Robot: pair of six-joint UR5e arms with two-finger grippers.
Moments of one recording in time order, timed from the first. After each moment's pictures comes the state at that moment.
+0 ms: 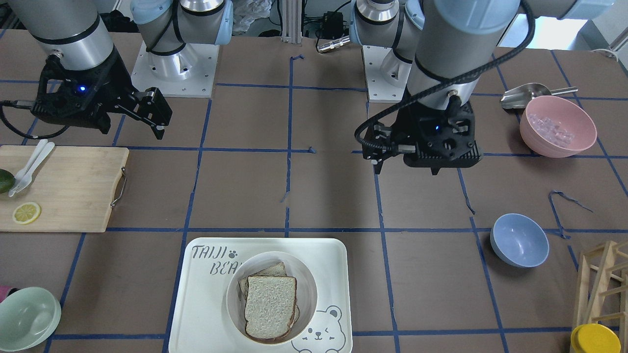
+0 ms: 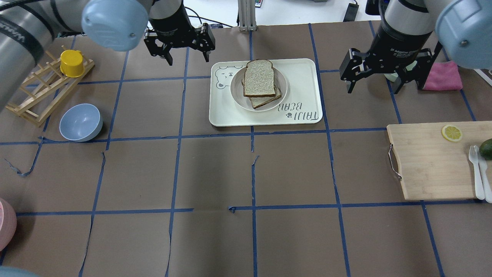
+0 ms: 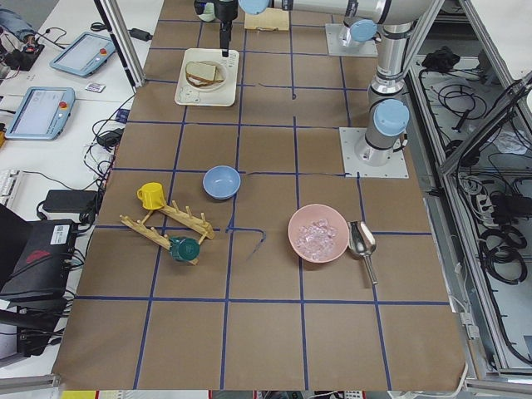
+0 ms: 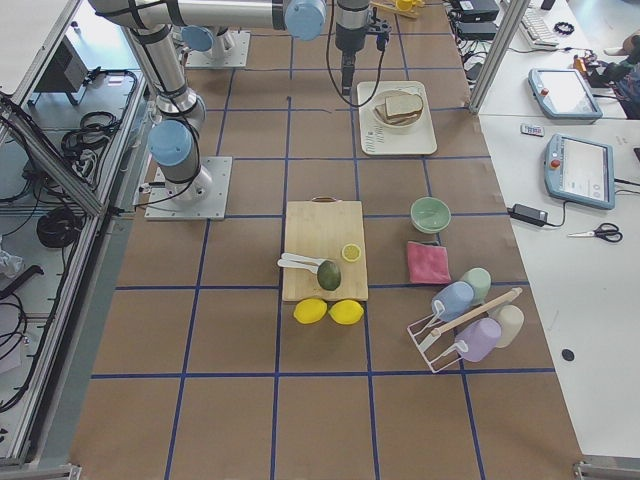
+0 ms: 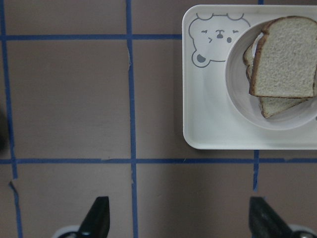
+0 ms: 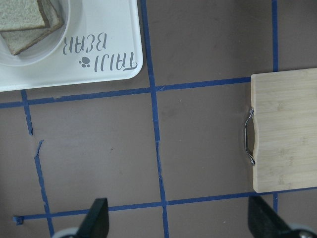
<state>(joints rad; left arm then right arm) -1.66 -1.74 -1.37 -1.55 1.63 -0.06 1.54 -1.56 1.57 -1.59 -1.59 0.06</state>
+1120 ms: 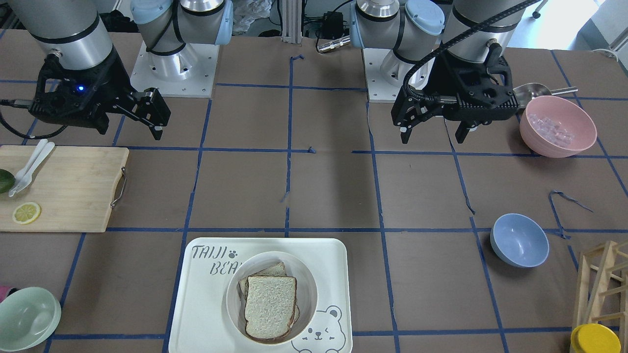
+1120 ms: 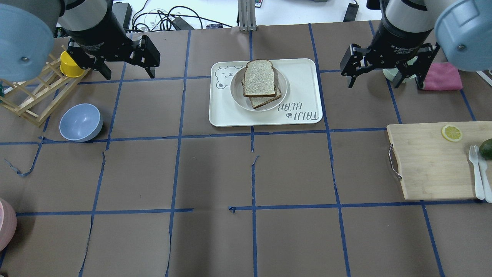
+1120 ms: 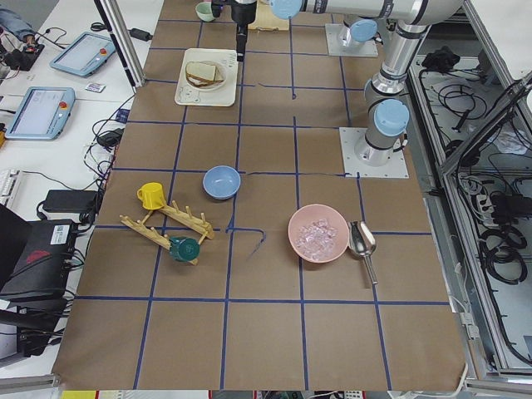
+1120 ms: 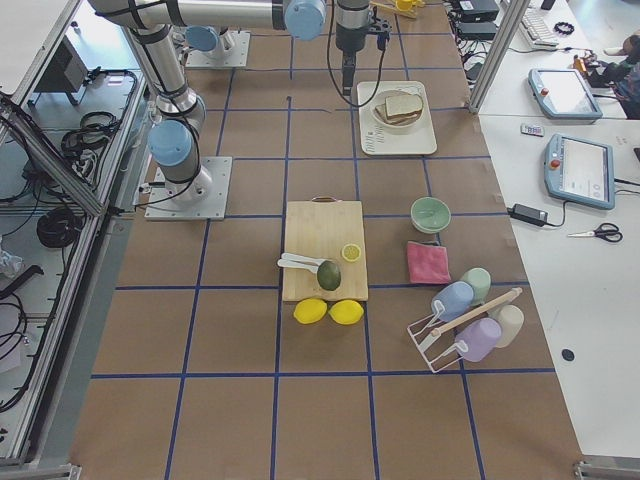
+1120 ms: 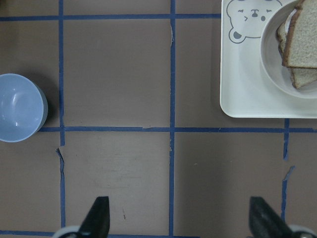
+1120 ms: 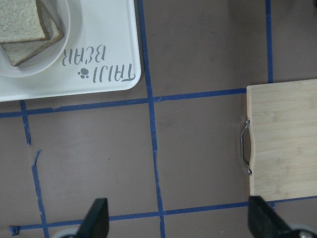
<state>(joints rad) -1.60 -1.60 -1.51 -1.50 1.61 -0.04 1.54 -1.56 1.58 -1.60 -1.60 0.06</state>
